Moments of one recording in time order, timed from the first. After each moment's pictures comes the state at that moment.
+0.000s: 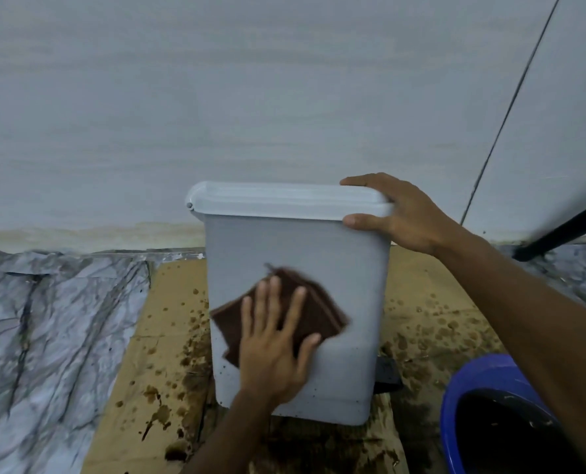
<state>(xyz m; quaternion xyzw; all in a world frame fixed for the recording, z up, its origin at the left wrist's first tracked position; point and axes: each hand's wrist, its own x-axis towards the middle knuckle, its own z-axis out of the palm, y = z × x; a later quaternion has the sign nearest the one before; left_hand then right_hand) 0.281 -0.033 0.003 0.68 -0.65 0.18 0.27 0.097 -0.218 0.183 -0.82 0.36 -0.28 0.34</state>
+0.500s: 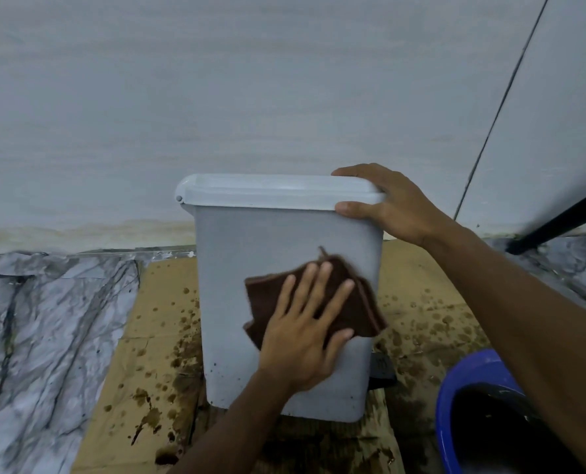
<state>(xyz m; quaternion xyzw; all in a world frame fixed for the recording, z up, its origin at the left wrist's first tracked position) 0.253 -0.064 0.023 0.59 -0.75 0.19 0.22 0.102 -0.227 0.178 -0.80 0.36 -0.31 0.36</state>
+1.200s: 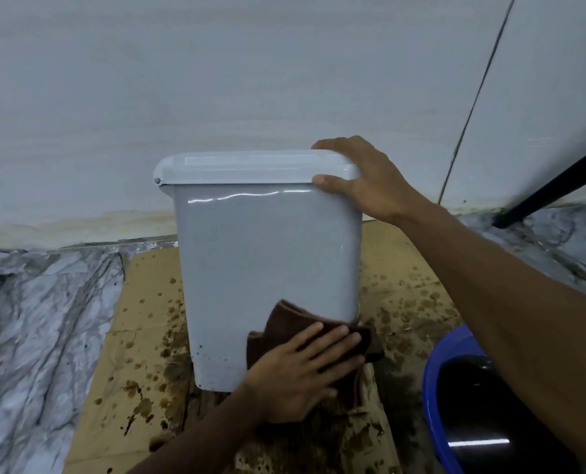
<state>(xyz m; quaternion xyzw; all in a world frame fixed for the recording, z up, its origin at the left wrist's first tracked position) 0.258 -0.026 -0.023 0.38 -0.90 0.22 -0.01 0.109 -0.229 0.169 -0.80 0.38 -0.32 0.32</state>
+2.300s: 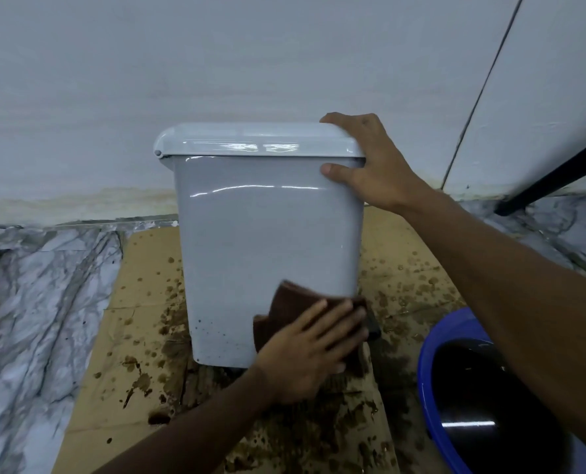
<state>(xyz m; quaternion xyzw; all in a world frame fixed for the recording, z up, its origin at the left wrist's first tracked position) 0.240 -0.026 -0.030 0.42 -0.89 0.19 0.03 0.106 -0.228 0.155 -0.81 0.38 -0.34 0.30</state>
